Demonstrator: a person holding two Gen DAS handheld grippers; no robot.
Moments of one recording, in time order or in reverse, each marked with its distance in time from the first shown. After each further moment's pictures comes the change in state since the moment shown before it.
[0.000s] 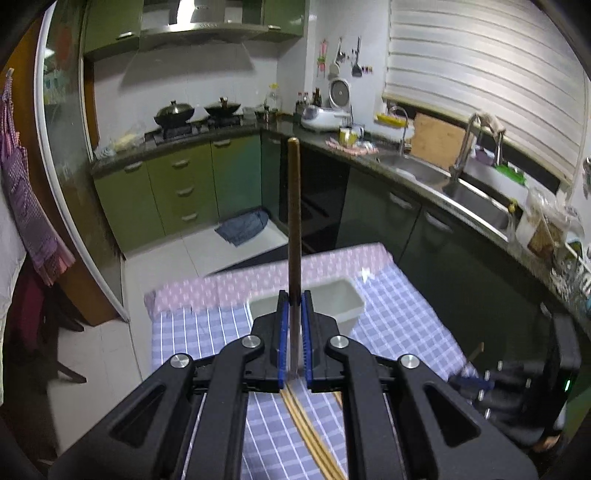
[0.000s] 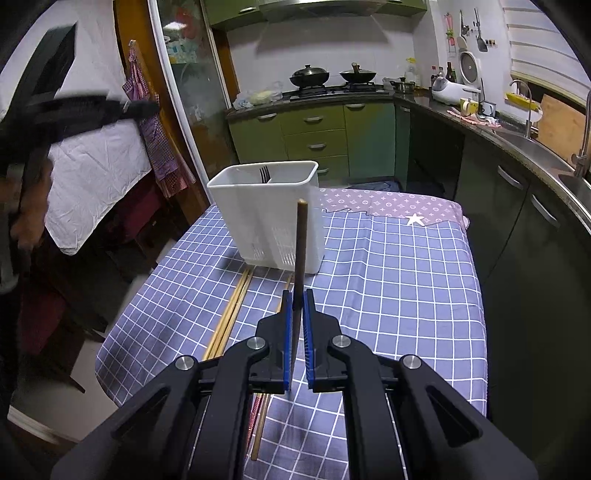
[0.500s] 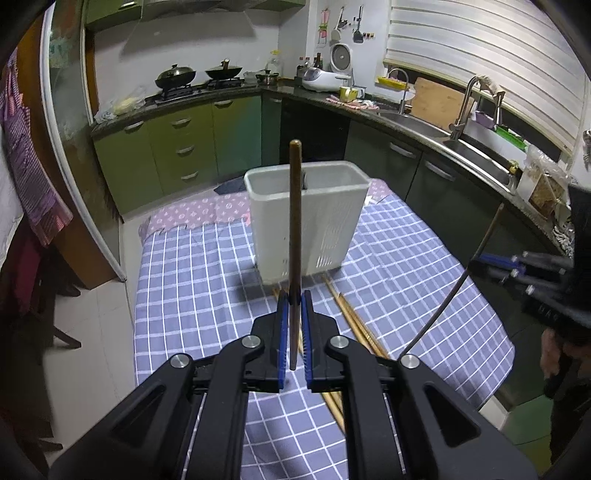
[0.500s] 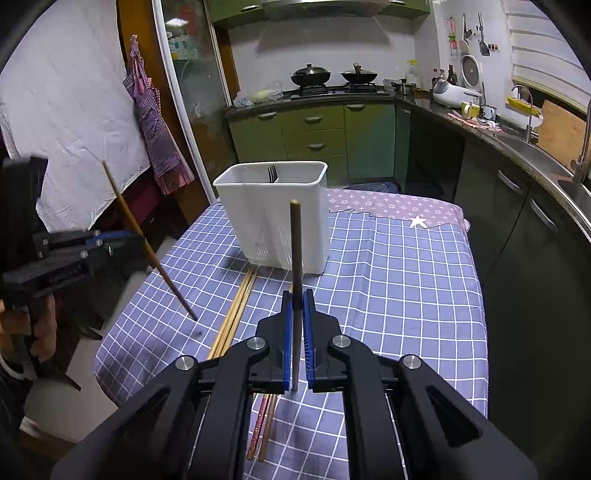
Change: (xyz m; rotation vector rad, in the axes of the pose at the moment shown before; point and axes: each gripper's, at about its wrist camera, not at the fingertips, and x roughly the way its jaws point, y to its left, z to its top) left arm 0.005 -0.002 -0.122 -0.006 0.122 -0.010; right arm 0.001 0.013 0.004 -0.018 0.005 -0.016
